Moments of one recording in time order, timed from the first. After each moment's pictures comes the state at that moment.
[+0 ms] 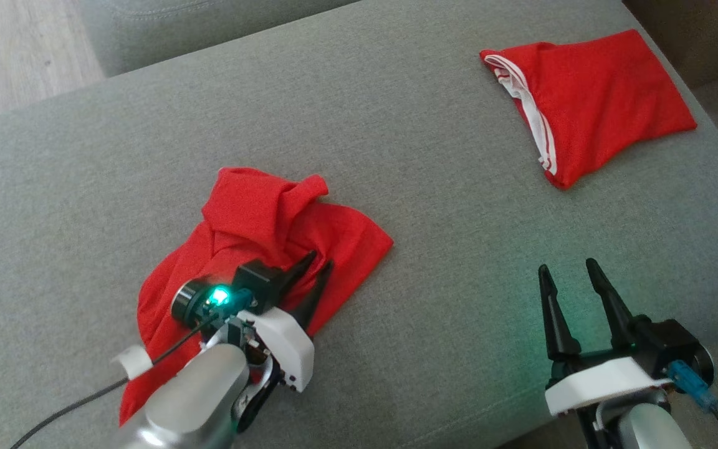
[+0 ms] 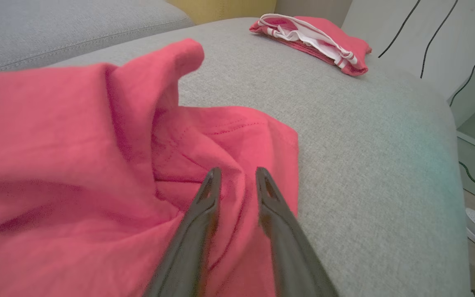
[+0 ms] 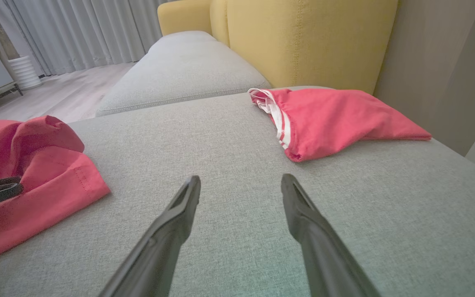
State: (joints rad) left arm -0.51 0.23 -0.90 0.56 -0.59 -0.03 -0.06; right arm -0.01 -0.04 0.09 0.26 0.11 0.12 -0.25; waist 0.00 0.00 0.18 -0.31
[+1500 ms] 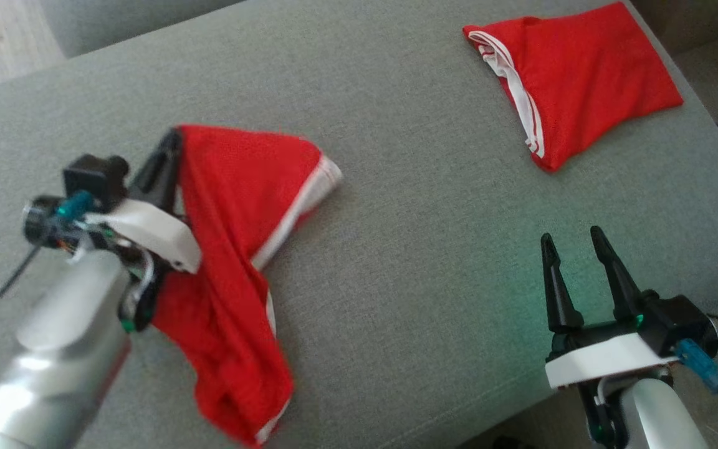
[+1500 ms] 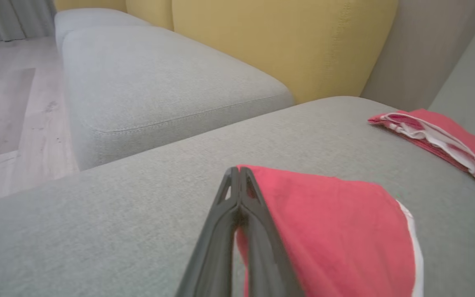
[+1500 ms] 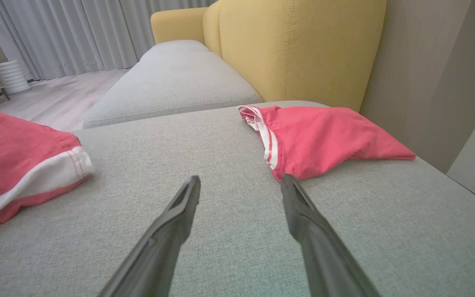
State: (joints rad) left arm -0.66 0.39 -0.72 0.55 -0.71 0.03 -0.12; right arm -0.06 -0.04 0.09 0.22 0.12 0.12 -0.25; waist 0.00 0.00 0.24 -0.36
